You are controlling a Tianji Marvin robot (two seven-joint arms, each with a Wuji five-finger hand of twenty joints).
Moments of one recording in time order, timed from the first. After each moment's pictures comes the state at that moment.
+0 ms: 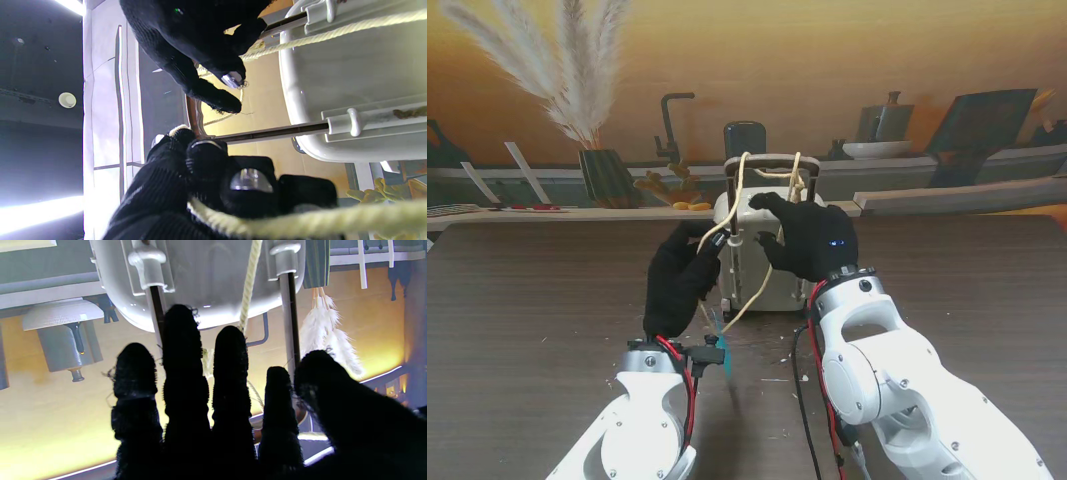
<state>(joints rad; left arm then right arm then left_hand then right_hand) 1.75 -1.29 -1.01 -2.00 0.21 -0.17 0.62 -1.51 -1.11 0.98 -2.10 -1.09 0.44 -0.02 1.17 -0.12 0.02 -0.03 0.60 0.05 0.93 0.58 1.15 0.05 1.12 0.99 1.21 0.09 1.58 0.74 1.07 0.21 1.83 0.66 0.50 -0.42 0.93 -0.15 0.52 -0.13 0.48 0.24 1.07 0.05 0.81 0.63 1.17 0.16 0.67 0.55 0.68 0.37 1.25 0.62</state>
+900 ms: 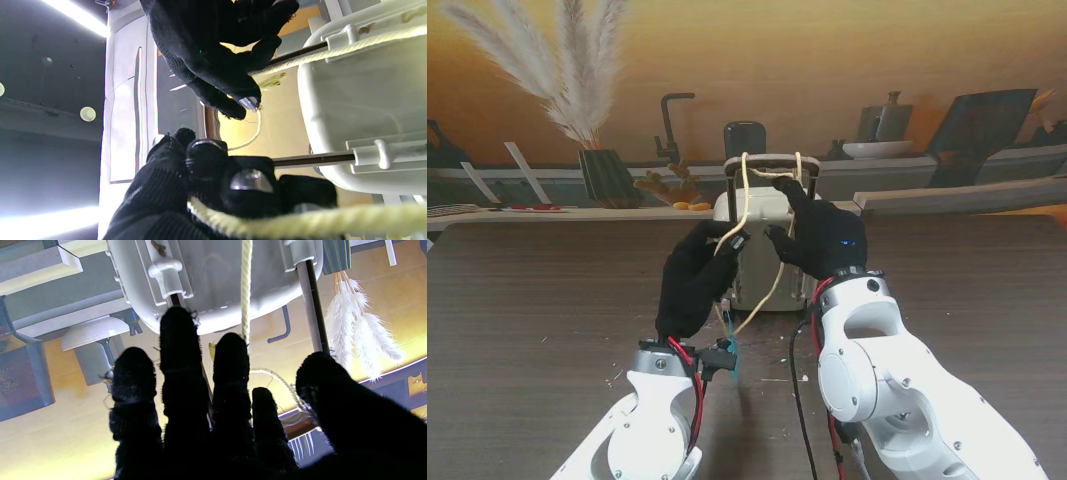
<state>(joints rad) 1.72 -1.28 -0.98 -1.98 0.23 -0.22 0.59 -1.51 -1.12 0.97 -2.11 -1.00 0.57 -0.05 1.17 -0.12 0.02 -0.03 0.60 0.05 0.92 0.56 1.15 0.05 1.12 0.99 1.21 0.09 1.58 0.74 1.07 0.21 1.84 0.65 0.50 -0.39 0.89 -0.13 0.32 0.04 0.44 0.15 1.05 0.05 0.95 0.69 1.17 0.17 0.81 0.59 0.69 0.39 1.31 0.65</state>
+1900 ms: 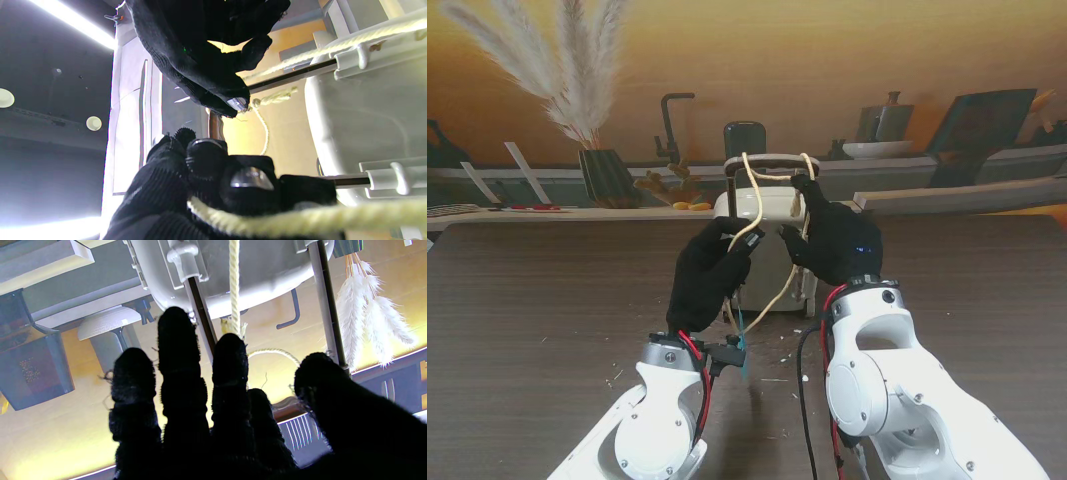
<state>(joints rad) 1.67 -1.28 -0.95 -1.96 0.22 -0.23 0.56 -1.59 -1.13 1.02 -2.16 -1.03 0.57 -0.10 1.17 -0.12 0.02 -0.03 0.61 0.05 0.92 0.55 1.15 0.05 1.11 0.99 1.21 0.09 1.57 0.74 1.07 0.21 1.84 0.62 0.51 -0.38 0.88 -0.12 0.32 0.10 0.45 0.12 1.03 0.05 0.95 0.69 1.17 0.18 0.81 0.59 0.68 0.40 1.31 0.65</state>
